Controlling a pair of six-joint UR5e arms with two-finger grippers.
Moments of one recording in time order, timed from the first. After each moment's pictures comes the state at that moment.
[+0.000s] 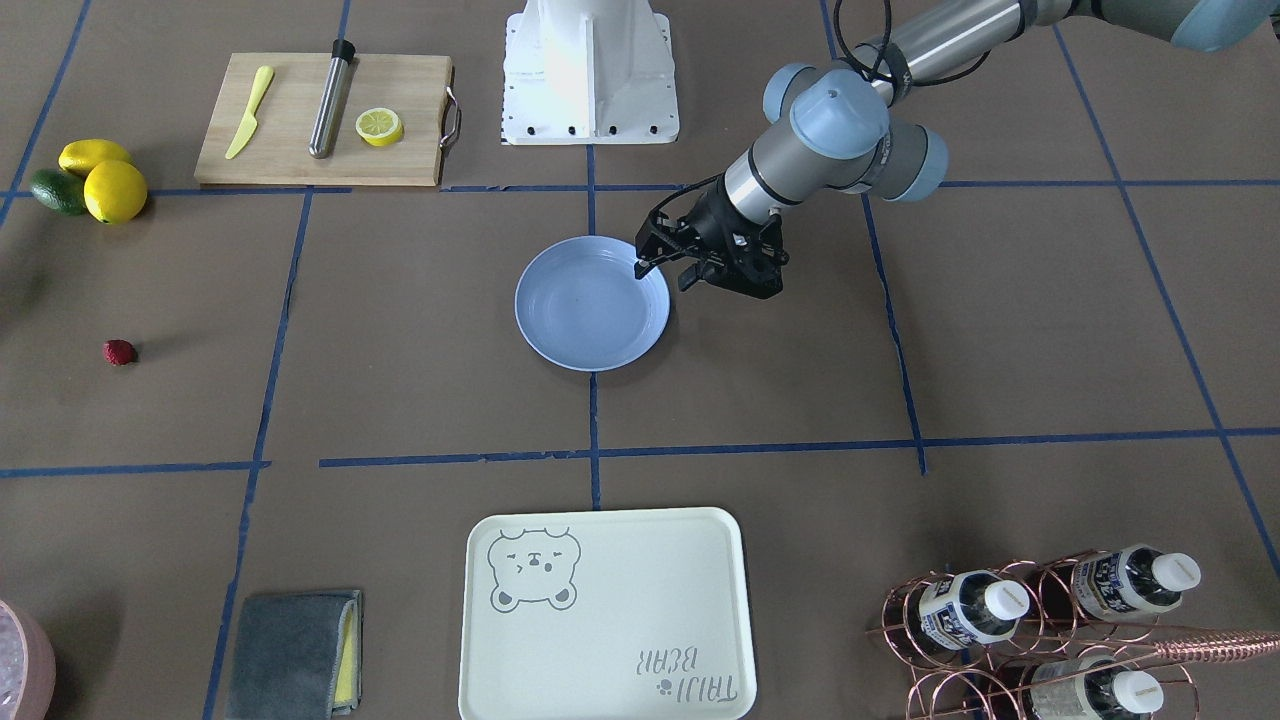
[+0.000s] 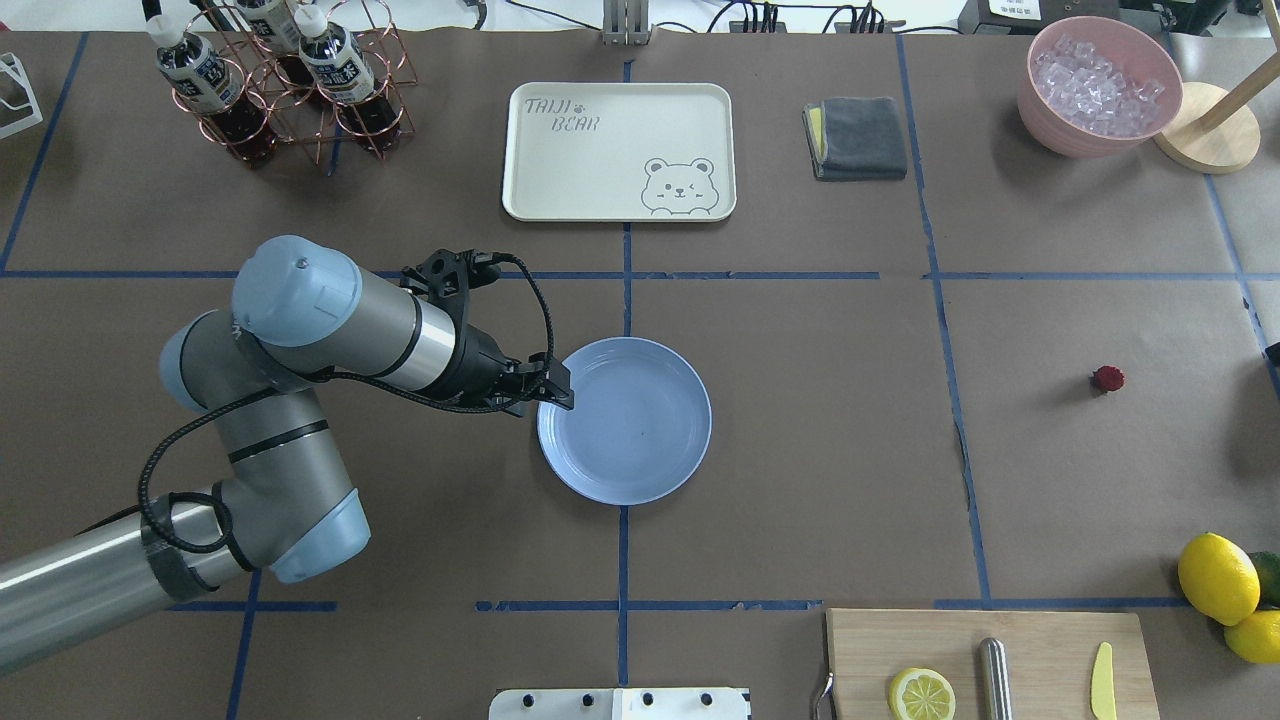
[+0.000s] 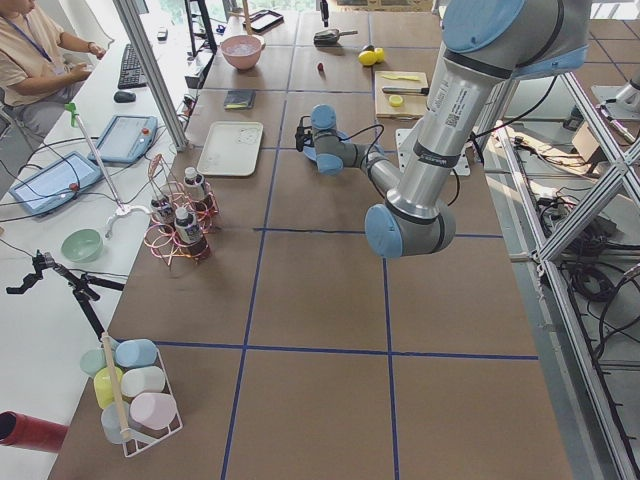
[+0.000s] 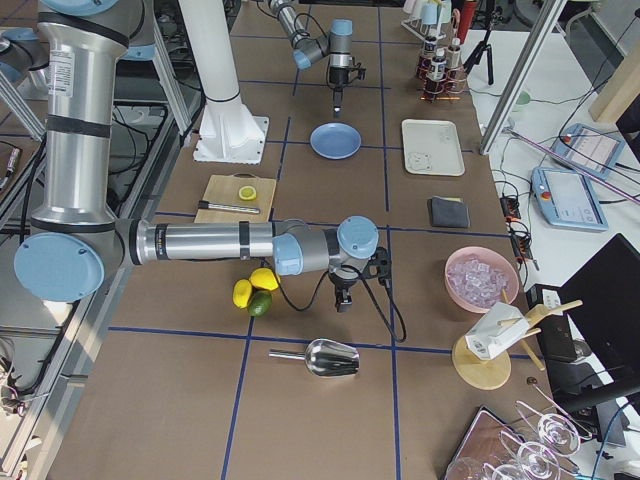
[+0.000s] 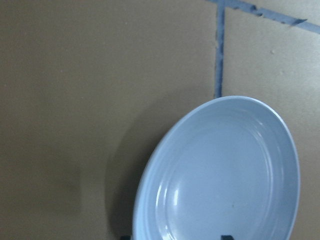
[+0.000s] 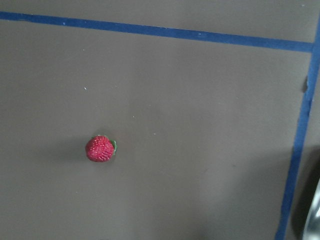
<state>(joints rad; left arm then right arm) -0.57 -2.05 -1.66 -2.28 -2.09 -1.39 1.30 -1.69 1.72 -1.39 2.47 0.20</state>
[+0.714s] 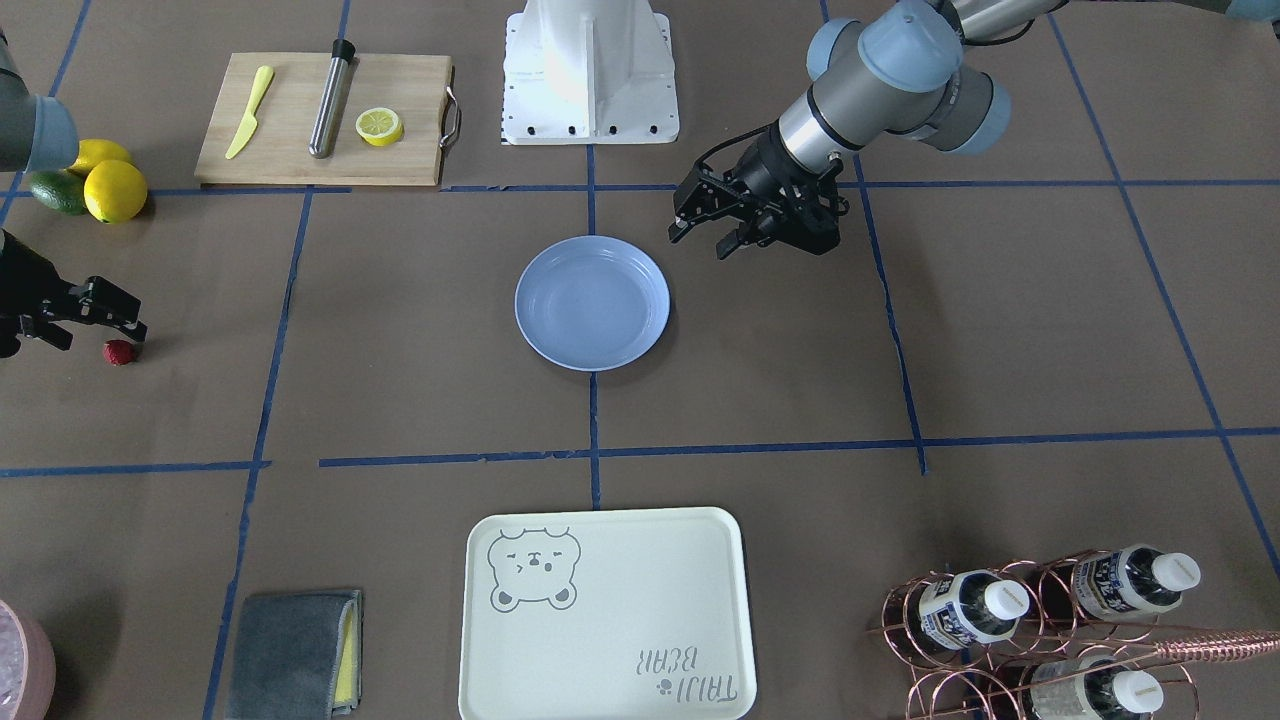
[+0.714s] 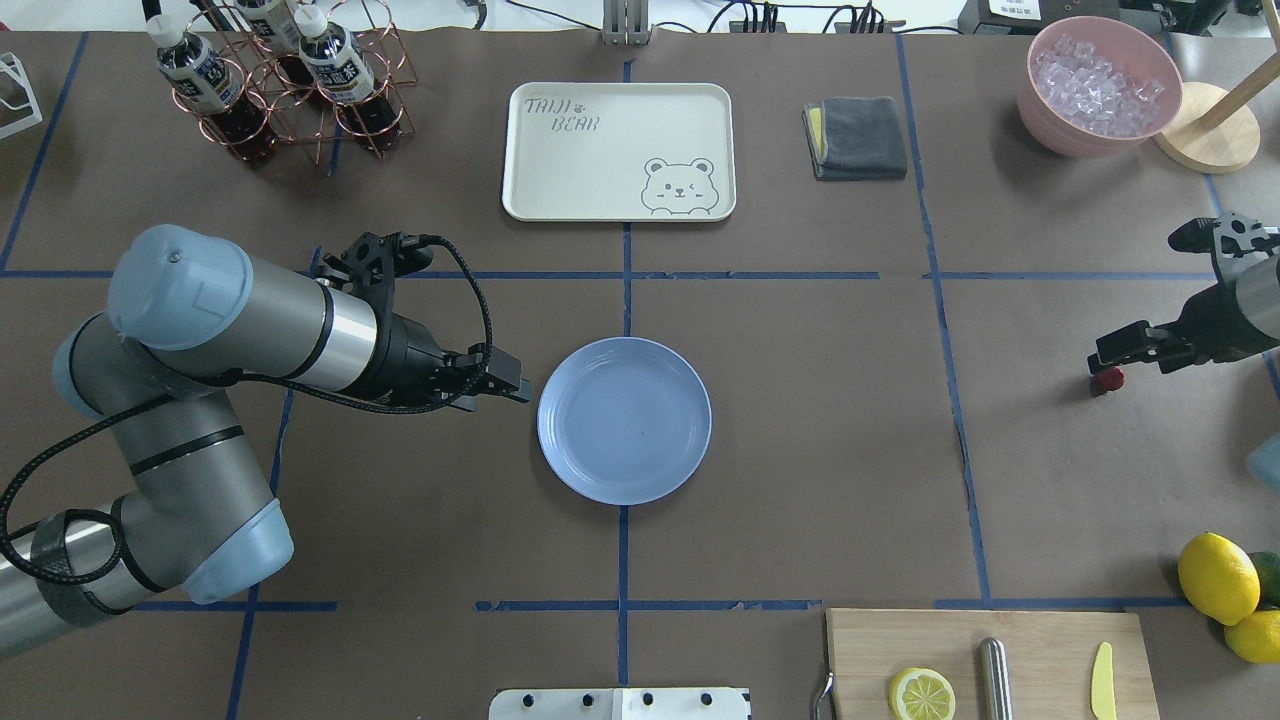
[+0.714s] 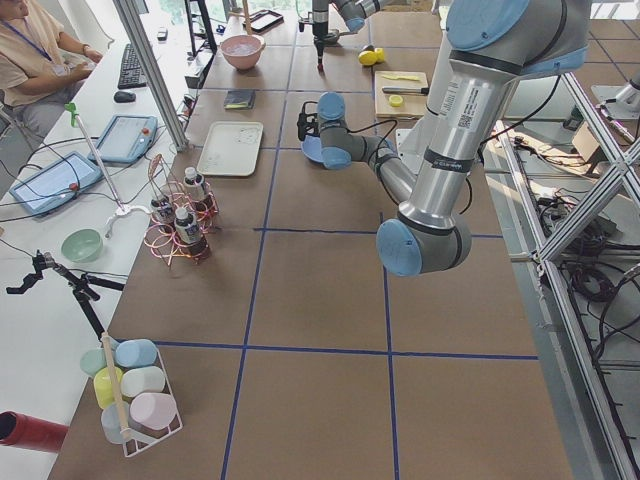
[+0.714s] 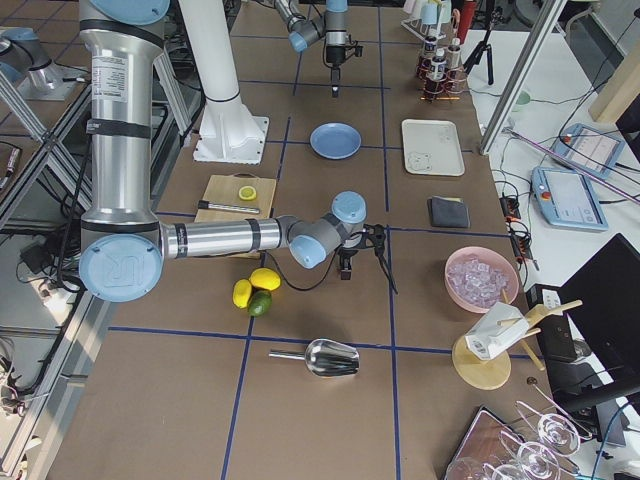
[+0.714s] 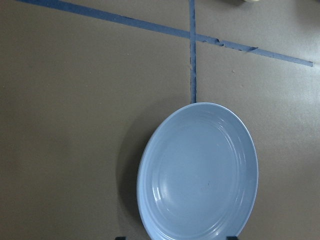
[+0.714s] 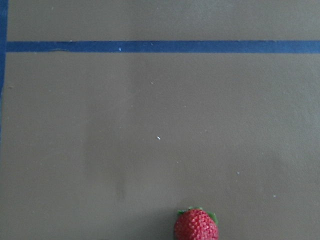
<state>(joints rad) -0.59 -1.95 -1.80 -2.26 -2.09 -1.39 1.00 -1.63 1.63 -0.97 2.25 0.79</state>
